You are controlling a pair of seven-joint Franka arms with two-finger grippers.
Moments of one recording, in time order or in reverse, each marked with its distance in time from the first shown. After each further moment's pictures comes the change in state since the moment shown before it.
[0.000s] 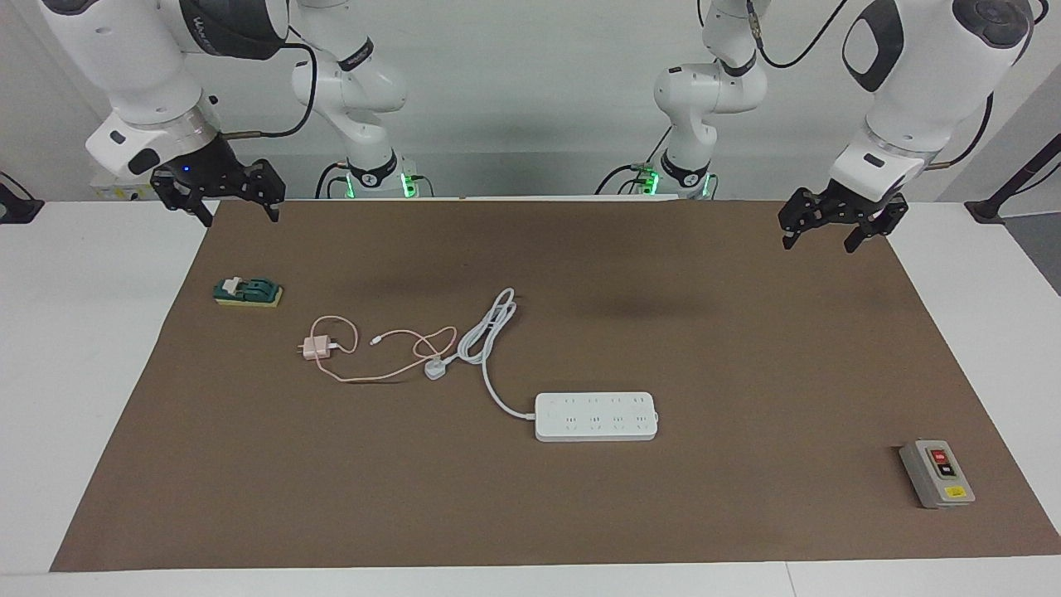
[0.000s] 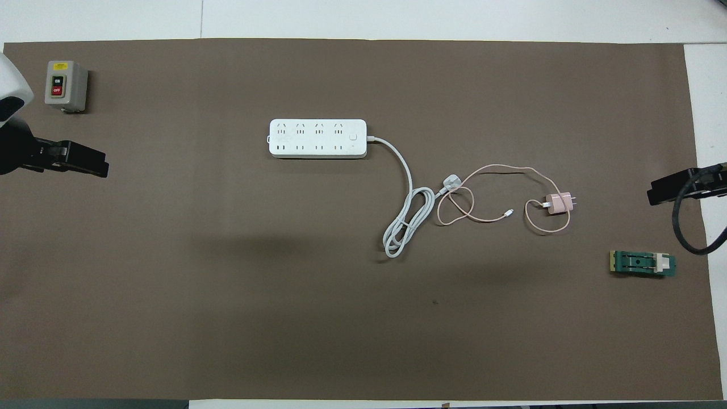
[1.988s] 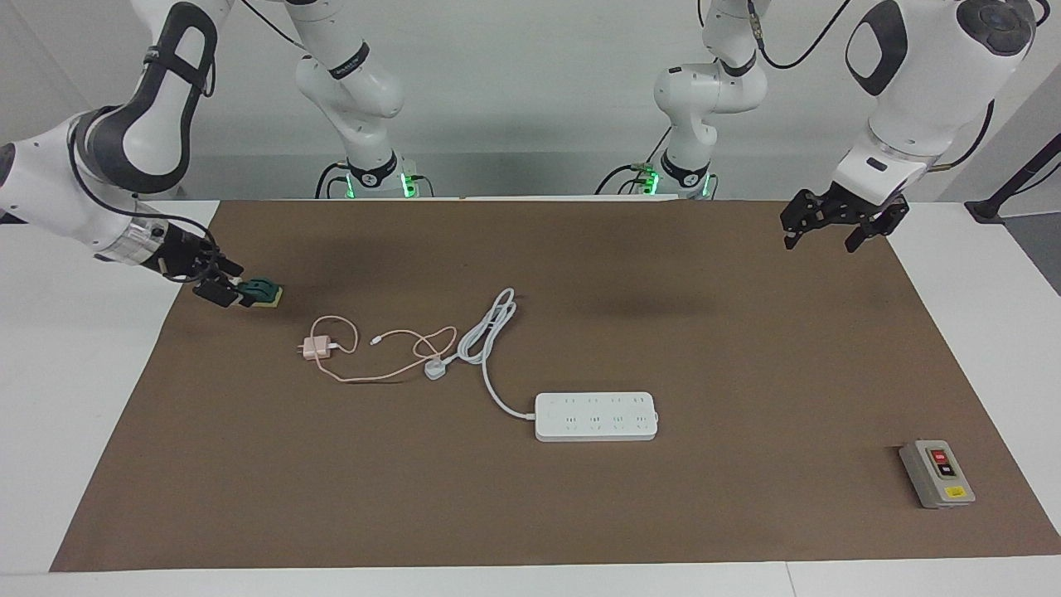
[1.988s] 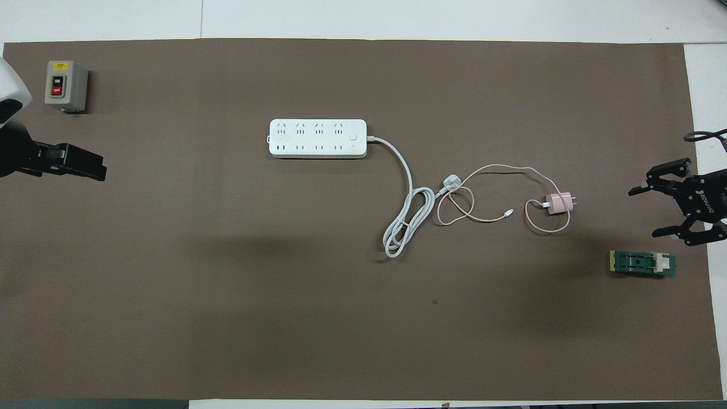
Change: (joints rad) left arm 0.004 0.000 0.007 -0.008 0.000 -0.012 0.000; right arm -0.304 0.183 -0.015 -0.282 0.387 0.238 0.746
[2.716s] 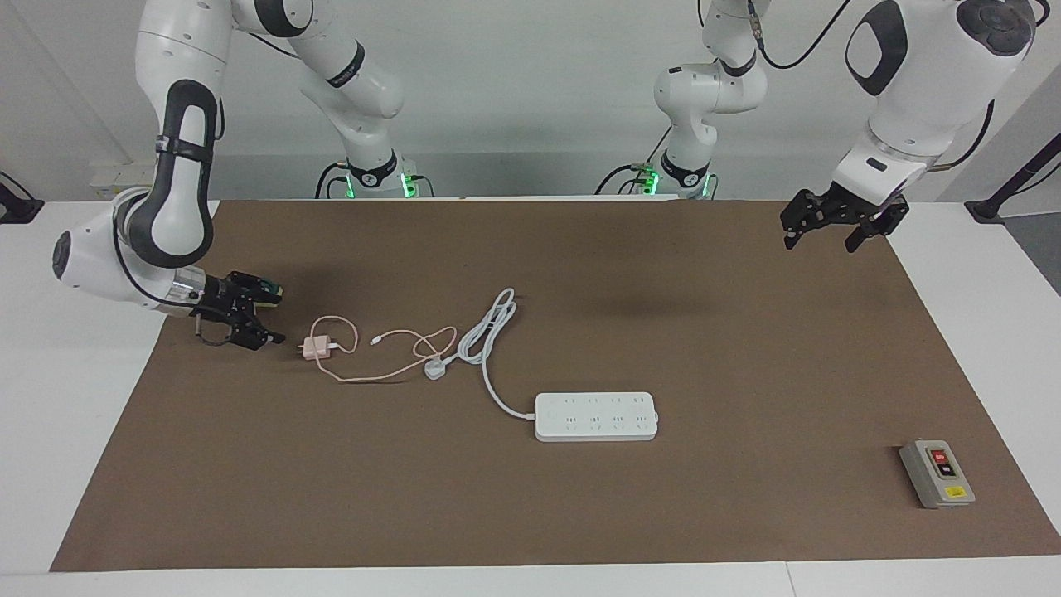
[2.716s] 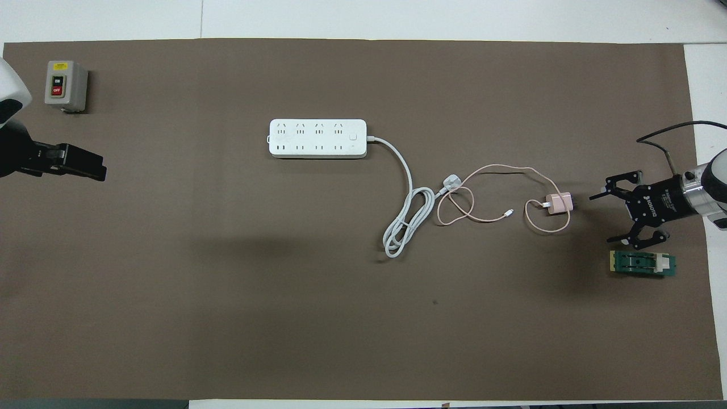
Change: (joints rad) left arm 0.000 0.000 0.000 0.000 0.000 0.000 0.000; right arm -0.007 0.191 0.003 -0.021 0.095 0.079 0.113
